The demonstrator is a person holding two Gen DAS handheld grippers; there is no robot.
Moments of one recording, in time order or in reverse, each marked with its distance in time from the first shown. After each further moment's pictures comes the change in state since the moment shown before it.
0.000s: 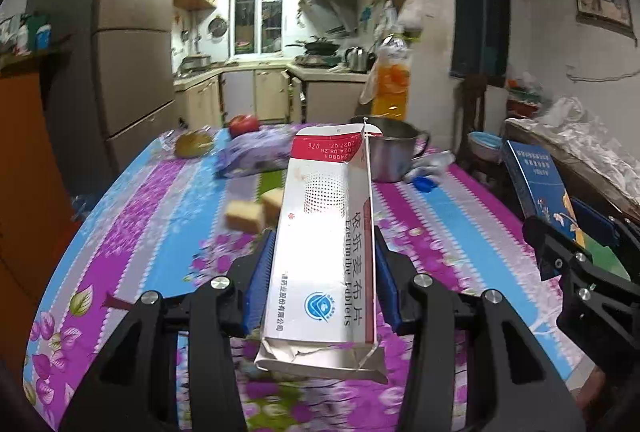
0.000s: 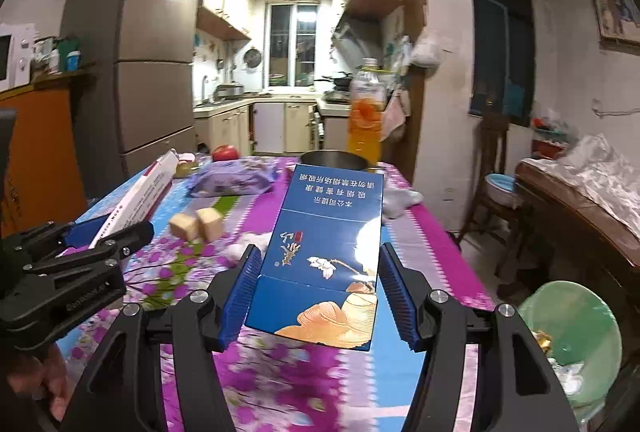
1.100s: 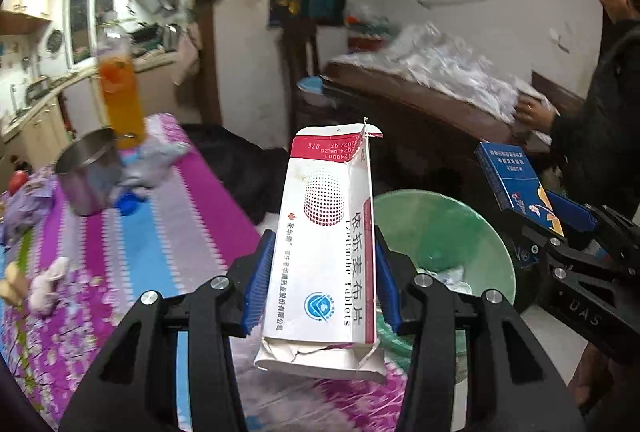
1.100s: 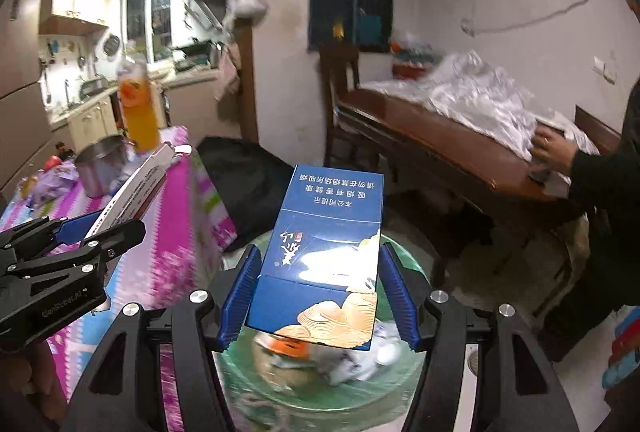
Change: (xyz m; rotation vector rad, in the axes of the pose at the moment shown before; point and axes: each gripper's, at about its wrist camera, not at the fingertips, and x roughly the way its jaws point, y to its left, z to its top) left arm 0.064 -0.315 0.007 0.280 0.186 -0.483; right arm -0.066 -0.350 -0.054 0.245 0.214 -0.409
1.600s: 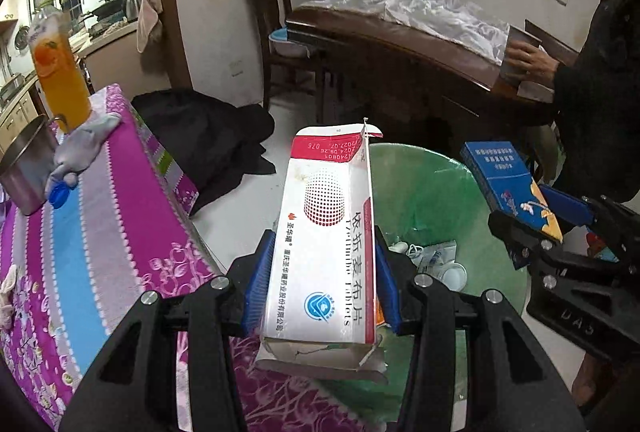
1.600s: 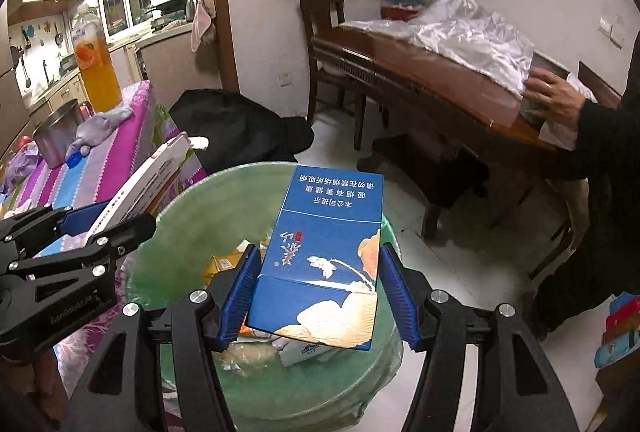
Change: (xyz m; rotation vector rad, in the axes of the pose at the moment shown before) left arm 0.082 -0.052 -0.005 0.056 0.174 -0.029; right arm 0.088 -0.049 -0.021 0.029 0.193 -0.016
